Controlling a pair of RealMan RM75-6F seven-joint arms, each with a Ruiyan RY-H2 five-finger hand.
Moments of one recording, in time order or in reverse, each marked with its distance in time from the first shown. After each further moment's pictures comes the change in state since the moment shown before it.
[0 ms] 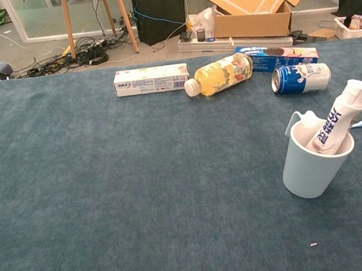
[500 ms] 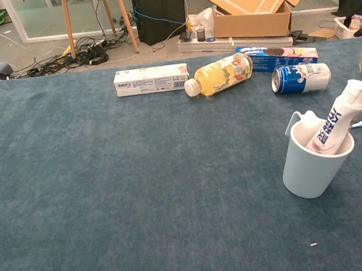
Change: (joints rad) left arm 0.003 0.005 0.001 -0.004 0.004 0.005 -0.008; right arm 0.056 -0.208 -0.056 0.314 -0.104 0.035 -0.117
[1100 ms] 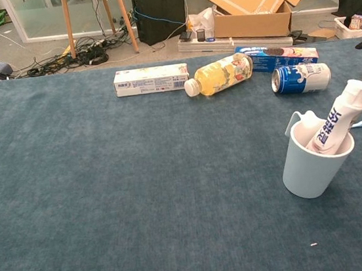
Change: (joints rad) left arm -0.001 -0.002 0.000 0.002 -0.002 -0.003 0.005; right arm -0.005 -0.061 -0.025 0.115 -0.017 -0.030 0.001
